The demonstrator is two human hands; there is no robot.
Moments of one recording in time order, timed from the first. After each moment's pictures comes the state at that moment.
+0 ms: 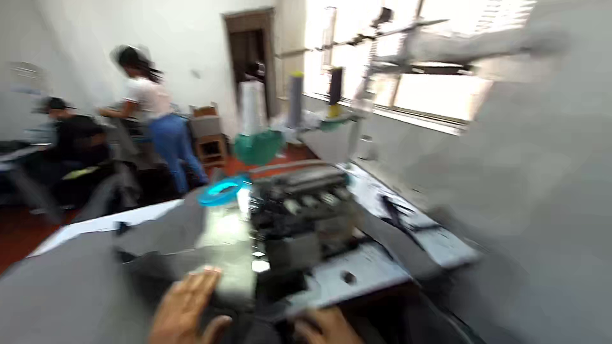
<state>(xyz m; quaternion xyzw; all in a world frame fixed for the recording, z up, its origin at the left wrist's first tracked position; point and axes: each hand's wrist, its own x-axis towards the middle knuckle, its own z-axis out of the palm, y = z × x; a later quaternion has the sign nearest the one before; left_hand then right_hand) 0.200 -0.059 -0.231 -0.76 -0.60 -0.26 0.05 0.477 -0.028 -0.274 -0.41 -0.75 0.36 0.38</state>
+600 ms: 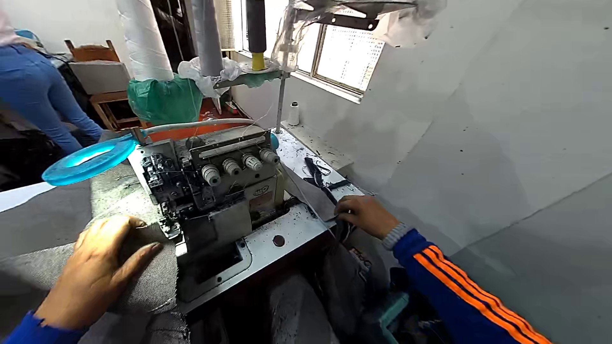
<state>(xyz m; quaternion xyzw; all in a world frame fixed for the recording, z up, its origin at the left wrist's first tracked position) 0.195 0.041 -0.236 -0.80 -0.50 -0.32 0.05 0.717 0.064 -0.273 -0.55 -0.81 0.09 0.17</state>
